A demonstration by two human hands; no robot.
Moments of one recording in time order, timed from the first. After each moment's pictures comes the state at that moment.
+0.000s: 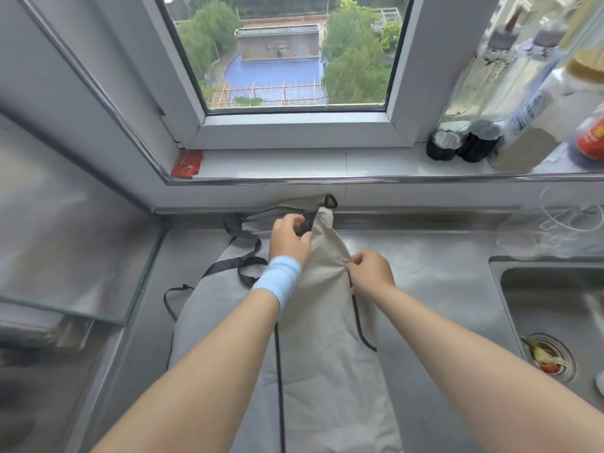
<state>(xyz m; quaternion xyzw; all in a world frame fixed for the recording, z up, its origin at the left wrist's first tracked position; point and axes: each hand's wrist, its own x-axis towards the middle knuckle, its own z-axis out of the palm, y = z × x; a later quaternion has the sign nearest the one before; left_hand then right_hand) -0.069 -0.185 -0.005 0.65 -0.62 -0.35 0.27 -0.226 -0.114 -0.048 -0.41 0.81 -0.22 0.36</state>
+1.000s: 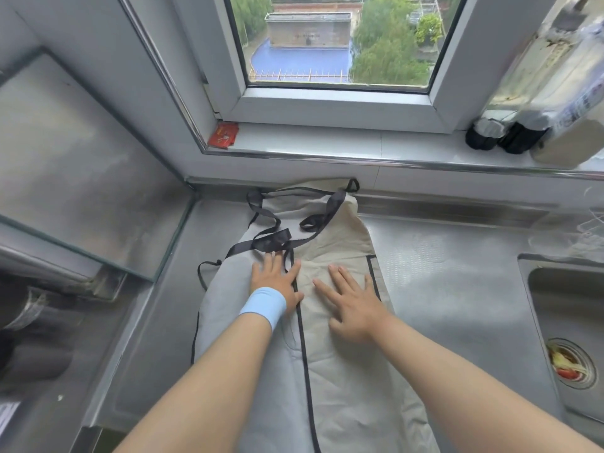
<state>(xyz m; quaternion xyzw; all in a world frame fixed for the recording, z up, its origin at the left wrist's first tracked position) 0.028 -0.111 -0.062 0.59 -0.75 -0.09 -0.28 -0.160 -0.043 -0.086 -0.78 0.57 0.10 0.24</state>
